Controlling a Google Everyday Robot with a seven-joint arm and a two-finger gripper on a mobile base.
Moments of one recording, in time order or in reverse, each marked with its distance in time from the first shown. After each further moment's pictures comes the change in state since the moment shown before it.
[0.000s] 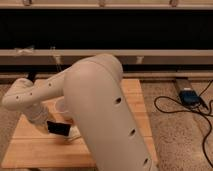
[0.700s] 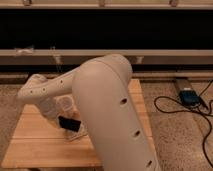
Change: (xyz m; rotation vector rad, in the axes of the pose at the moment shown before) arm 0.034 -0.045 0.012 0.006 0.048 0.101
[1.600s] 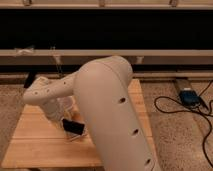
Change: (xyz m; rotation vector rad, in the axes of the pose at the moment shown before) arm 0.014 0.005 0.022 -0.040 0.048 0.011
